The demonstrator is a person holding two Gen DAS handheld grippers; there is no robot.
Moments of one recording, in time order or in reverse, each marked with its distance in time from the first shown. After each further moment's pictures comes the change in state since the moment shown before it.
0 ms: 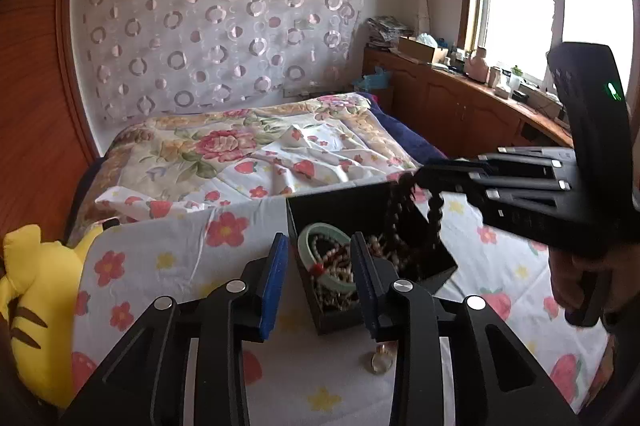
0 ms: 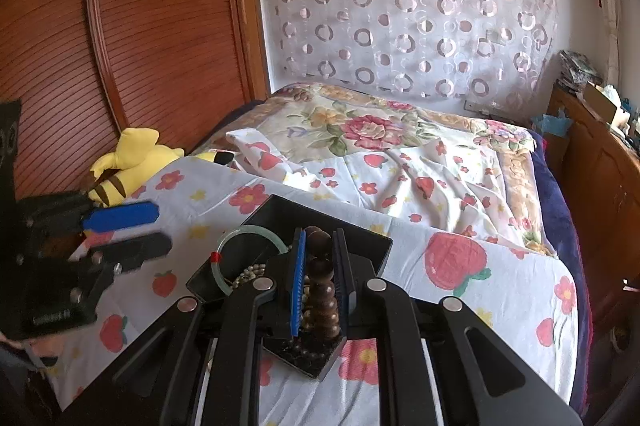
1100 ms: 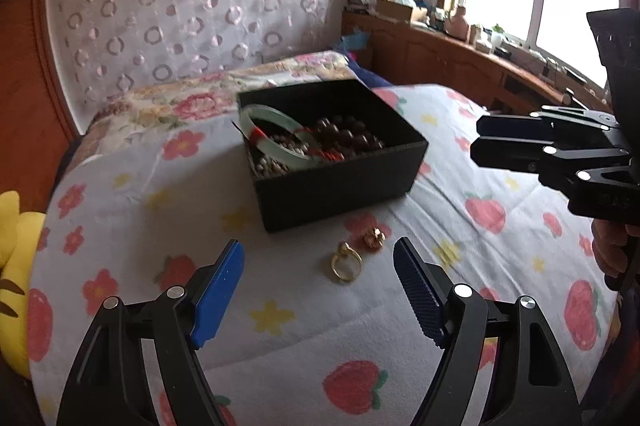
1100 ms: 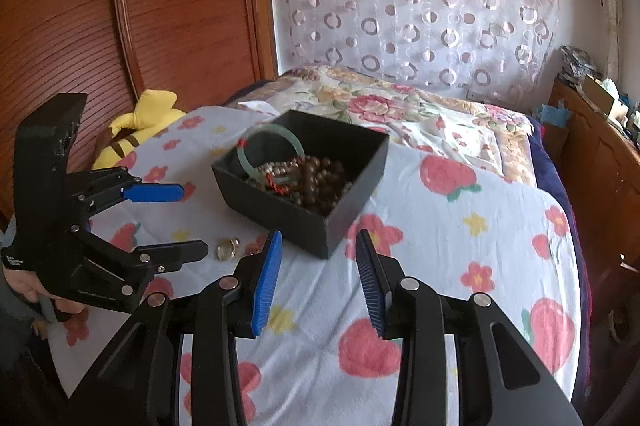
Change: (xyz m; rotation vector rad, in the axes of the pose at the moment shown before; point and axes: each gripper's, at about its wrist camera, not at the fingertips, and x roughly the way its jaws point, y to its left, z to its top) left arm 0.021 -0.031 -0.076 0.056 0.131 -0.065; right arm -0.053 0.003 -0.097 -0.032 0.031 0.010
